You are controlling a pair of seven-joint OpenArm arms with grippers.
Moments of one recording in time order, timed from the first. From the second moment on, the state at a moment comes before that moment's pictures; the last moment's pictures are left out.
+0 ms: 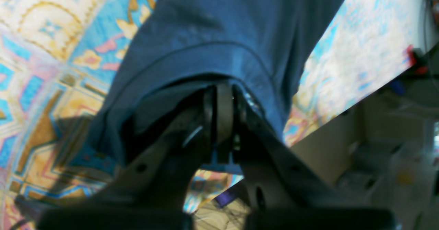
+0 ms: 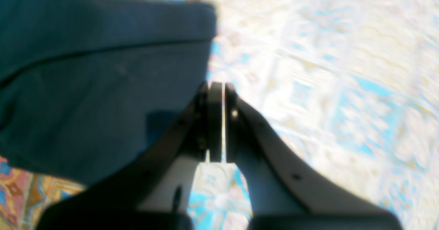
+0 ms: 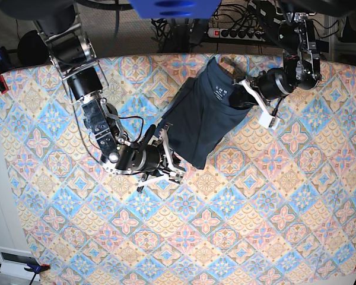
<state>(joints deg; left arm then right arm) 17.2 -13.0 -10.2 105.8 -46.4 -19.4 65.2 22.8 9.5 -27.4 83.0 14.5 41.2 -52.6</state>
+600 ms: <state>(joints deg) 8.4 -13.1 -5.8 96.7 -37.7 -19.3 62.0 32.4 -1.6 -45.2 59.4 -0.7 41.3 -43.8</state>
